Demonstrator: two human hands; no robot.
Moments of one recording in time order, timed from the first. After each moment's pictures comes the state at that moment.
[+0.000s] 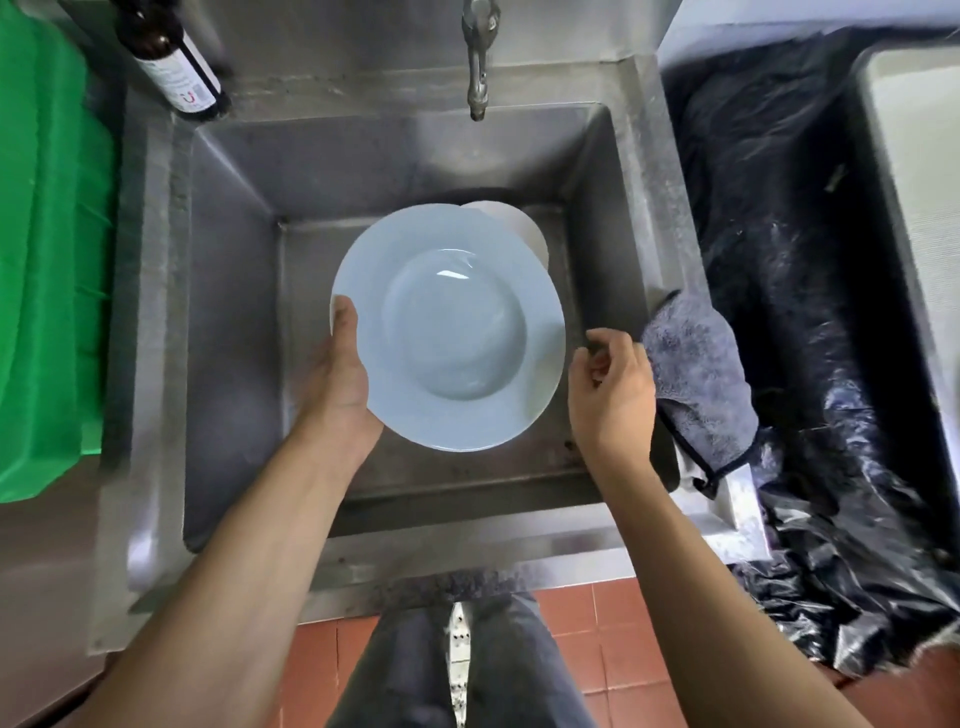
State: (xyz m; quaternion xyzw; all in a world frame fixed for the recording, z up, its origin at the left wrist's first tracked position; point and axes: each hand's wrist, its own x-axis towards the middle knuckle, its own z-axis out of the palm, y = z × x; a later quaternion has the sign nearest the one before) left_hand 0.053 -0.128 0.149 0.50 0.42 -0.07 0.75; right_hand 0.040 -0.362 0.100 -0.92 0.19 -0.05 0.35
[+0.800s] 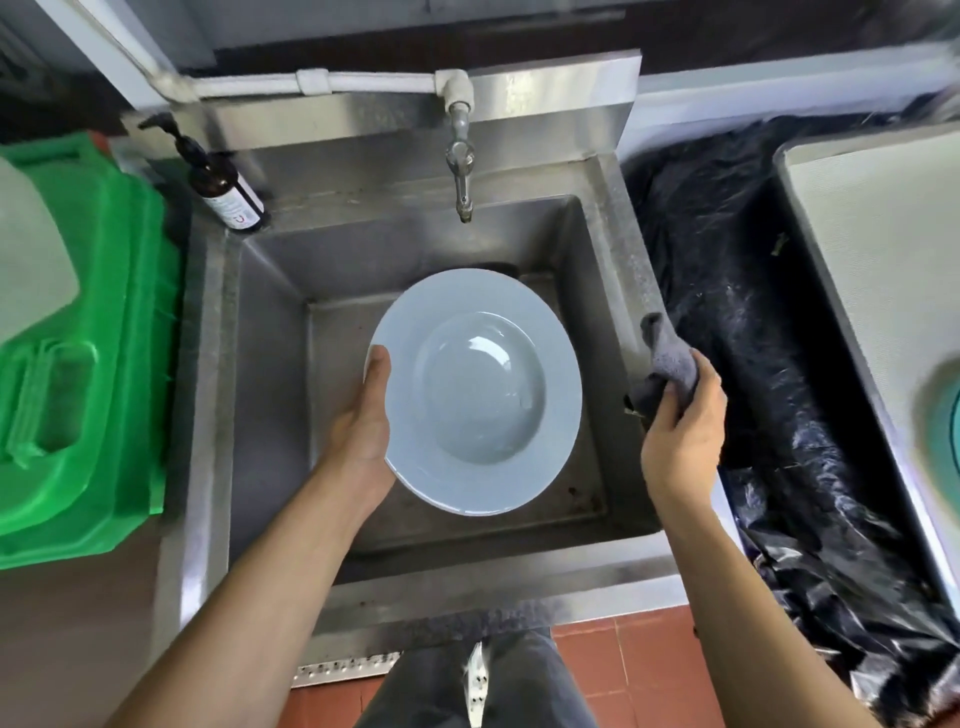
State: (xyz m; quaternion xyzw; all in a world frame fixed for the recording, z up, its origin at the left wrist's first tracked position) left_hand 0.052 -0.147 0.224 0.56 0.38 -0.11 0.73; right_hand 0.047 -0.437 0.132 -0.87 0.24 -0.15 0.40
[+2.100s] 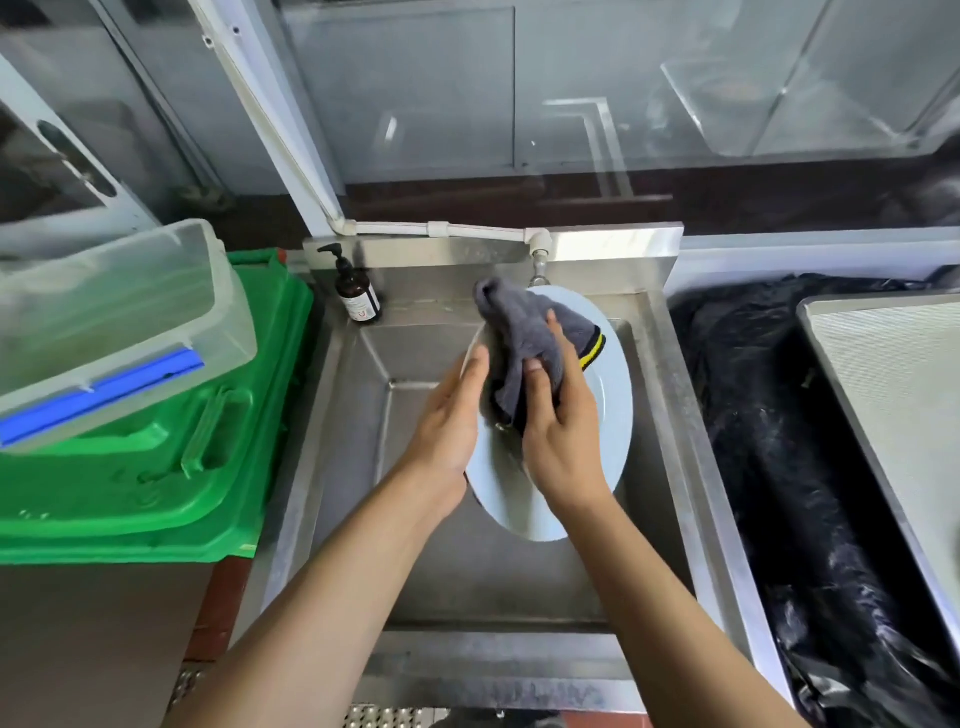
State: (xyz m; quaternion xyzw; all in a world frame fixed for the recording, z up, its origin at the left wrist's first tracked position) left_hand 0.066 -0.161 0.332 0.59 0.18 -0.02 0.79; right_hand 0.079 -0.267 0.302 -0.74 -0.06 -0.04 0.67
